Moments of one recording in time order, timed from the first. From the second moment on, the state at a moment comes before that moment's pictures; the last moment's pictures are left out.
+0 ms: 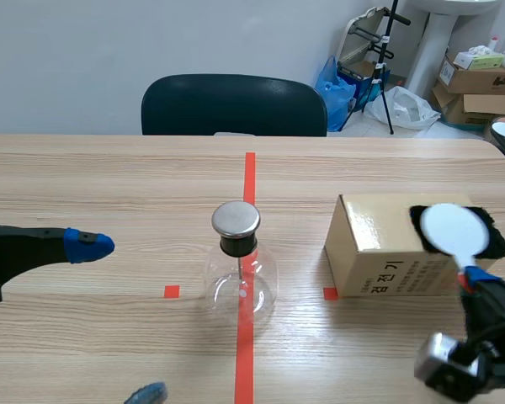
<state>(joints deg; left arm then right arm) 48.3 -24.8 -8.4 114.3 14.9 -45.1 -40.6 -25.2 8.3 17.1 68.2 -71.3 -39.0 29.3</state>
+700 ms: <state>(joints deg) 48.2 -24.8 -8.3 114.3 14.9 -45.1 -40.6 -27.1 7.8 19.2 68.2 -70.9 -39.1 40.1</state>
